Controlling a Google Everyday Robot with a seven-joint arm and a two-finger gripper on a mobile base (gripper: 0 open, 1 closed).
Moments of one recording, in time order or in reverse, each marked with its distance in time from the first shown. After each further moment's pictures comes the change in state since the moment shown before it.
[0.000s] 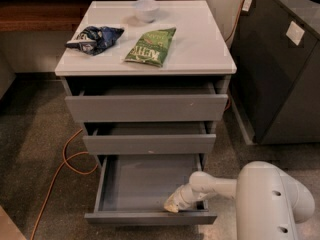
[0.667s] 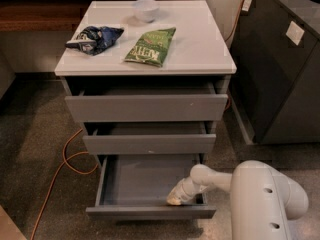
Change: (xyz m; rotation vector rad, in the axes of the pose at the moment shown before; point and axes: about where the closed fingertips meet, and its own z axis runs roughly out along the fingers) arm -0.003 -0.041 -0.011 0.036 0.017 -0.049
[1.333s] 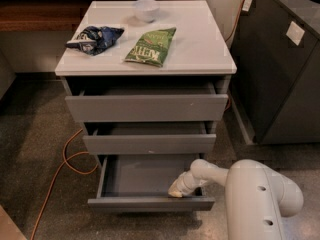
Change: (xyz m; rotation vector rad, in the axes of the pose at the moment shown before) arm -0.003 -0.039 -0.006 0.067 0.018 -0.050
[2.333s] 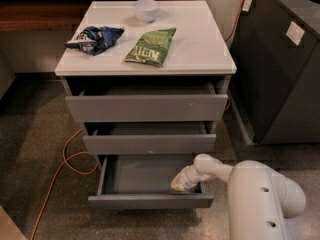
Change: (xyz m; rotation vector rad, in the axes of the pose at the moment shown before) arm -0.007 -0.027 -0.019 0.038 -0.021 -0.028
